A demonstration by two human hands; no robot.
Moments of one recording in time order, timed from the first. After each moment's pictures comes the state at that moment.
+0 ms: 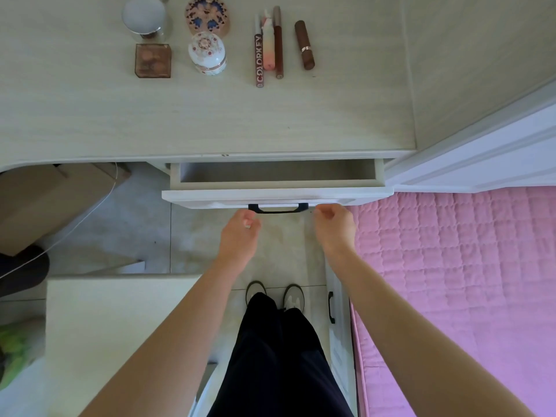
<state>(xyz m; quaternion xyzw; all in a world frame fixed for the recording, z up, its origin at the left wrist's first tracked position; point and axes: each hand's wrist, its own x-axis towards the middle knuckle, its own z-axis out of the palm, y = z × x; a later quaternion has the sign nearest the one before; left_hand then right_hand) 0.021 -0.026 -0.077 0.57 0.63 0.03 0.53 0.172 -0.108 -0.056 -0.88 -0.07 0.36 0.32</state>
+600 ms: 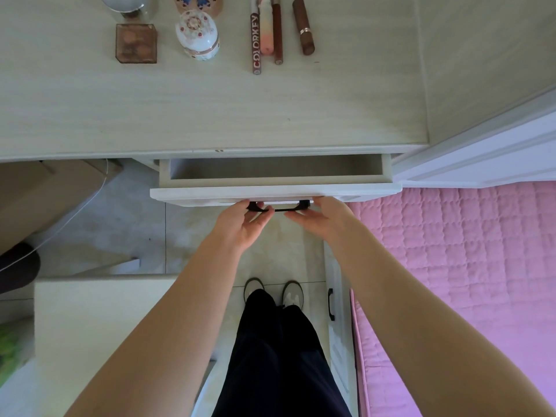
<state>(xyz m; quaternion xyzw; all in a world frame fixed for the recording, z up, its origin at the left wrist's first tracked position) 0.050 0.011 -0.098 -0.03 0.59 0.21 0.78 0.194 -0.065 -0.092 -0.54 0.34 0.56 0.53</state>
